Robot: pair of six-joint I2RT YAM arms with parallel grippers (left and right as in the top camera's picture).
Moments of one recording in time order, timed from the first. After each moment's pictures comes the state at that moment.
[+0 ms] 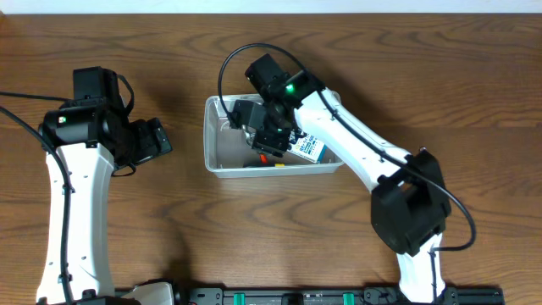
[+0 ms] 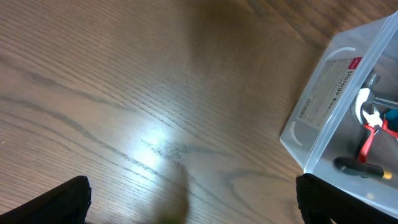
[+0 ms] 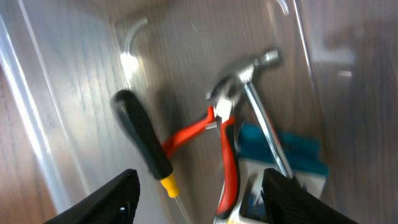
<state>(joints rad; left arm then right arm) 0.14 1.41 1.35 -1.27 -0.02 -0.30 0.66 2.10 1.82 -1.06 -0.20 -0.62</state>
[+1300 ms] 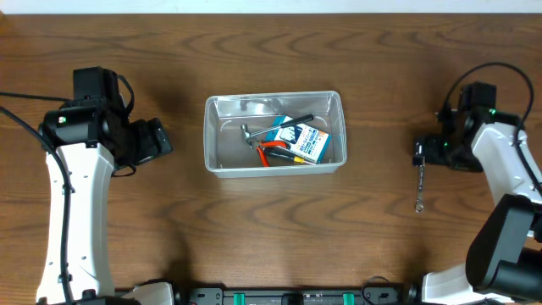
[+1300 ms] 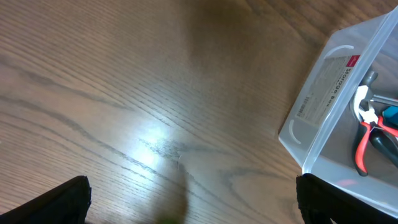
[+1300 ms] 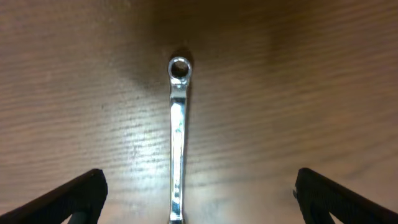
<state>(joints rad) 0.14 1.41 1.35 -1.27 -0.02 -0.29 -0.23 1.68 1.10 -0.85 0.03 -0.07</state>
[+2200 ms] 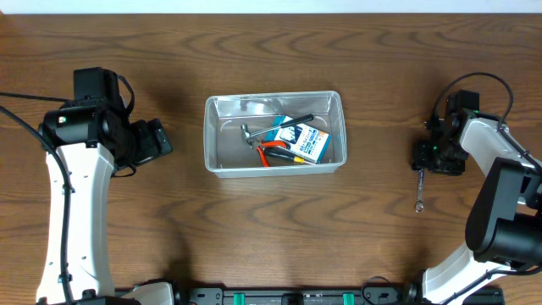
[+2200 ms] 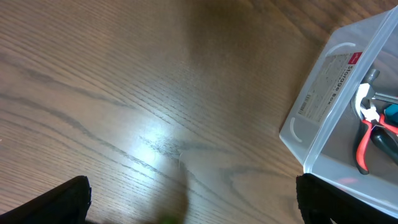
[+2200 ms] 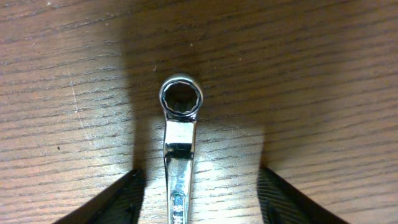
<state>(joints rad) 0.14 1.41 1.35 -1.28 -0.02 -0.29 -0.23 1.86 1.10 -0.77 0.02 -0.07</state>
